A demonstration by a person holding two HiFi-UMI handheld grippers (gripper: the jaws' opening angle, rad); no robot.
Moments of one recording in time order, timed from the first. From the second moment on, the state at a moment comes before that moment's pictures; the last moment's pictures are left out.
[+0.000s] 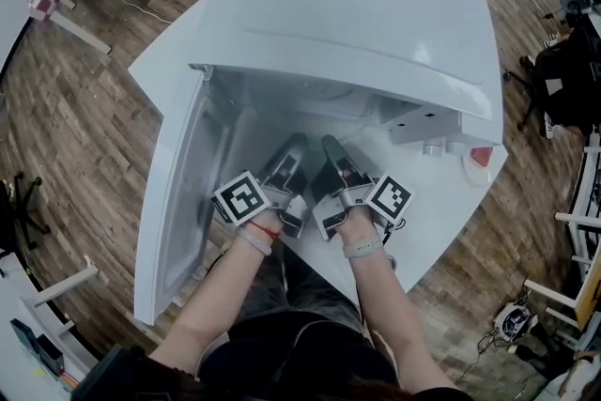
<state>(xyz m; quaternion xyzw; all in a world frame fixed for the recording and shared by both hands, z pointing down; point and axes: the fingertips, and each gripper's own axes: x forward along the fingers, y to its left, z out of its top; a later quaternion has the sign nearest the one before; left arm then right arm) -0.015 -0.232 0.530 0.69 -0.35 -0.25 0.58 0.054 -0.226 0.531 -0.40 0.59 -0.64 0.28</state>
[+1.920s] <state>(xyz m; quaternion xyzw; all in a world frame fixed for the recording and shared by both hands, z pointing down) -0.030 -0.247 0.533 0.59 -0.31 -0.38 0.64 0.055 -0.179 0.535 -0.36 0.64 -0.64 0.23</state>
